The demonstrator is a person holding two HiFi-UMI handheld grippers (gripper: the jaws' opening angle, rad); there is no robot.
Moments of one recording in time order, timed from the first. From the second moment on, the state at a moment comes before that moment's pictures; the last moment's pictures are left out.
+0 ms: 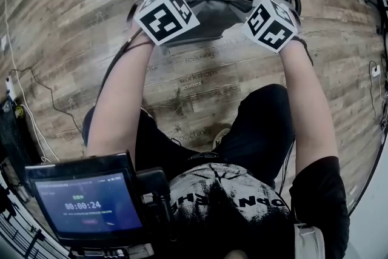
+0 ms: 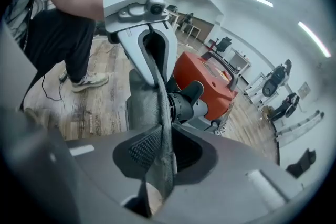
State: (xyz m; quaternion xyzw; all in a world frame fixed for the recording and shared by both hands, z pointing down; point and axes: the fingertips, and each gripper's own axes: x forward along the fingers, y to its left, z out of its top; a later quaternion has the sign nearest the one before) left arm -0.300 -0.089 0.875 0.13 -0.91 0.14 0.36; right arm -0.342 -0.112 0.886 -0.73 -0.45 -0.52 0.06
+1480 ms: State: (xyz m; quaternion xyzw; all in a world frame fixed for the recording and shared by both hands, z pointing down) left arm -0.292 -0.103 0.829 0.10 -0.96 0.05 0.24; right arm -0.321 -0.118 0.812 -0.80 -0.54 -0.24 0.05
